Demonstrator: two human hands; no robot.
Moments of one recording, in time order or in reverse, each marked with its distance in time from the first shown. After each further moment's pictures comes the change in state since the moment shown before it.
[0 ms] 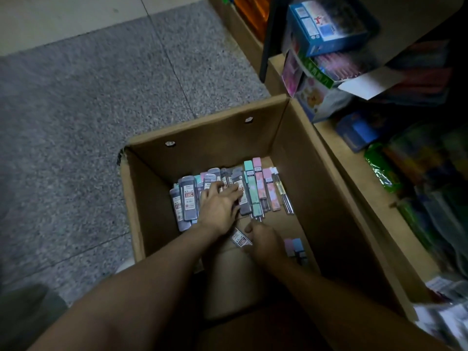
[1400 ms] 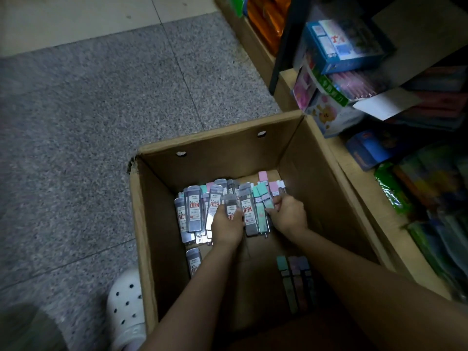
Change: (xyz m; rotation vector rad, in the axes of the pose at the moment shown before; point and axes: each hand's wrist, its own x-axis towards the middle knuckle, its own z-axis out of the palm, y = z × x) left_hand -0.007 0.033 0.000 -1.168 0.167 -0.752; right_hand 0.054 -0.003 -0.068 0.200 0.282 0.177
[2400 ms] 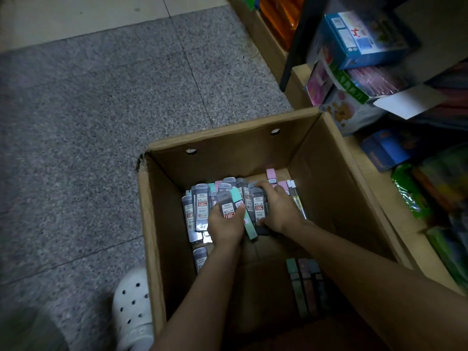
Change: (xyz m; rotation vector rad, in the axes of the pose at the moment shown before) left_hand 0.014 -0.004 -0.009 -0.265 0.176 -0.115; right_hand 0.009 -0.023 0.014 -0.193 -0.219 -0.347
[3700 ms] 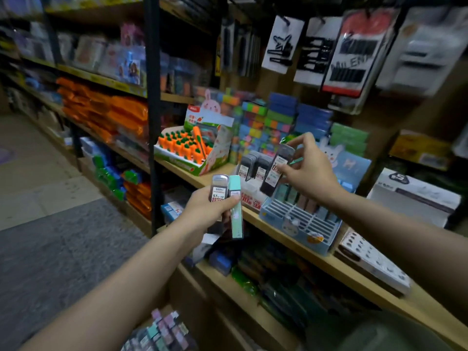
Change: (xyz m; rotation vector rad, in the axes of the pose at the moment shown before) left_hand -0.311 0.272 0.054 0.156 -1.021 0.802; right_hand -0.332 -0.032 -0.396 0.129 1.190 -0.051
